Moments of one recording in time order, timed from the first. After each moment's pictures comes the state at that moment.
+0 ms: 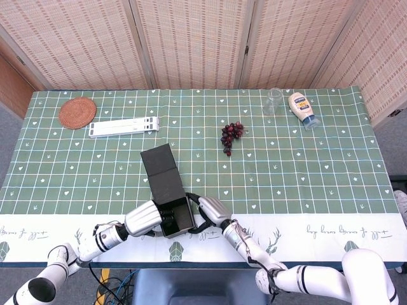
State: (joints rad) left arm -0.68 -1.97 0.23 -0.37 1.89 1.61 -0.59; right arm 0.76 -1.85 0.21 -1.44 -1.09 0.80 0.05
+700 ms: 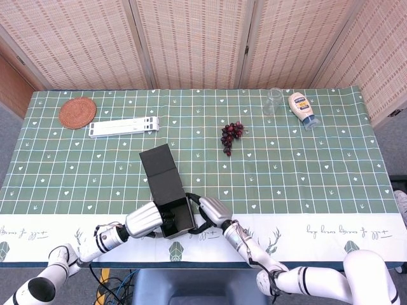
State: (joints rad) left arm -0.69 -1.96 0.23 -0.39 1.88 1.64 -0.58; right arm 0.74 -1.84 0.21 -1.45 -1.11 0.81 0.07
